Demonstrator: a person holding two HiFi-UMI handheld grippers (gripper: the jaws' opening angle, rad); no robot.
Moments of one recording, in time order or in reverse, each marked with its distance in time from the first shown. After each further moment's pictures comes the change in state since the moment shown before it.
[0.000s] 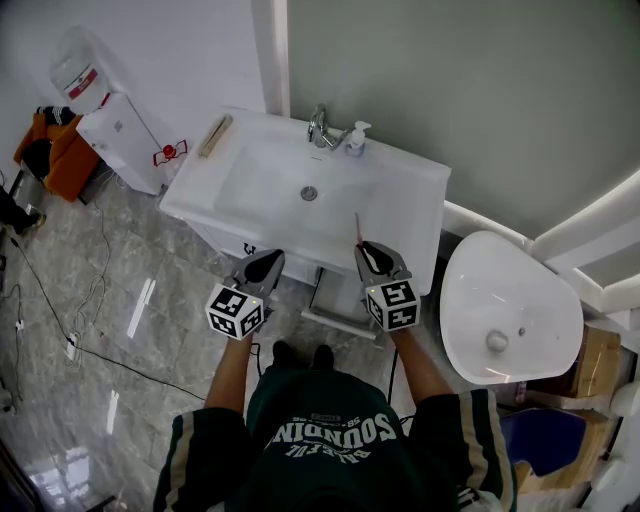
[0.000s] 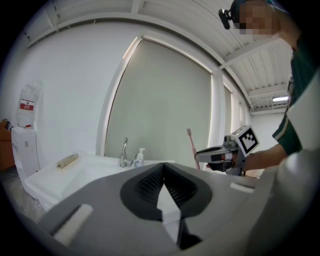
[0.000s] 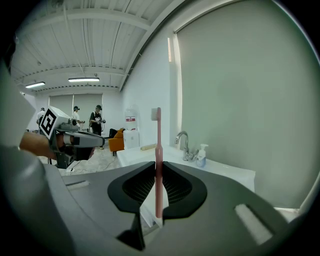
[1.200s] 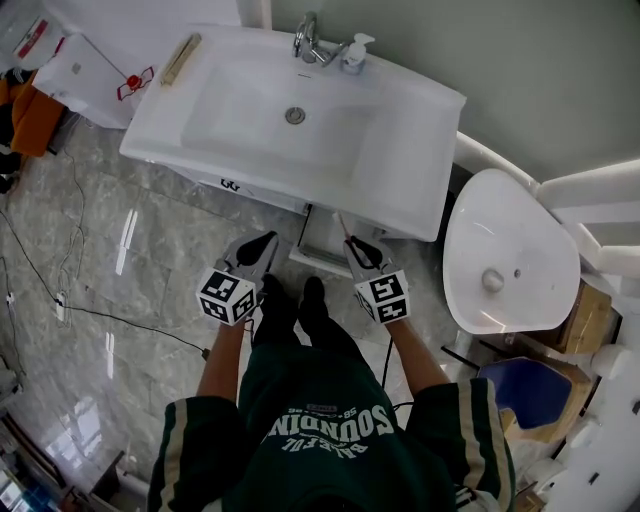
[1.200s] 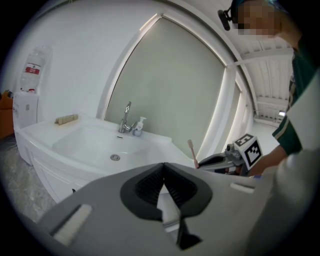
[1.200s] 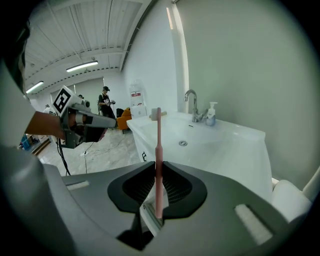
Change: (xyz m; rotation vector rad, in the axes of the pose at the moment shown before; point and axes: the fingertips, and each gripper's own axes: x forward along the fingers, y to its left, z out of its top) left arm 0.004 -0.012 -0.130 -0.179 0.192 -0.038; right arm -0.004 0.038 -0.166 0.030 0.278 0.093
